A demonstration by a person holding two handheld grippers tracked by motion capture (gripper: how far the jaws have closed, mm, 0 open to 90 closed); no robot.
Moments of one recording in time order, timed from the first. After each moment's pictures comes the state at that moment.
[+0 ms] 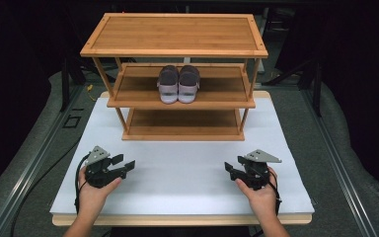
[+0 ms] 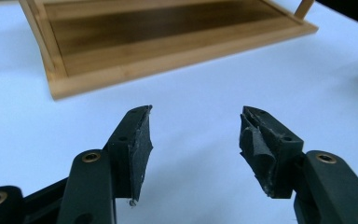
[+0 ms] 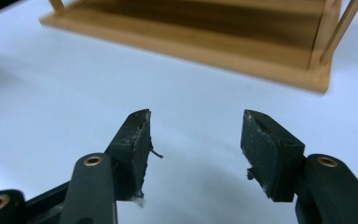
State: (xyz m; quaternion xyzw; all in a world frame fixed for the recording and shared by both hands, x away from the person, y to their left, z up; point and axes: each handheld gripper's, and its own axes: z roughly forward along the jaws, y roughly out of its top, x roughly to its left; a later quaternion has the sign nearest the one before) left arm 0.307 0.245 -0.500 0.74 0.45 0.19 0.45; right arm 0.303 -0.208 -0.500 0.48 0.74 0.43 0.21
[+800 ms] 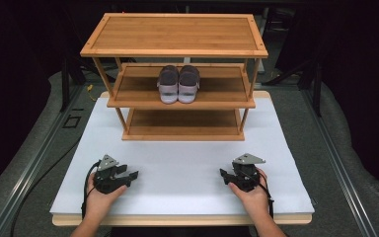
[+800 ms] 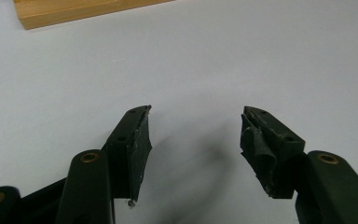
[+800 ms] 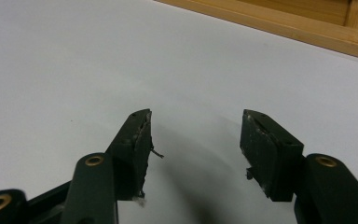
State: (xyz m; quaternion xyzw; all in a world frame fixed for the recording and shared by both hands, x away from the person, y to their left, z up) left arm 0.315 0.241 -0.546 0.77 0.46 0.16 0.40; right arm 0.316 -0.193 -0.535 0.47 0.77 0.38 0.20
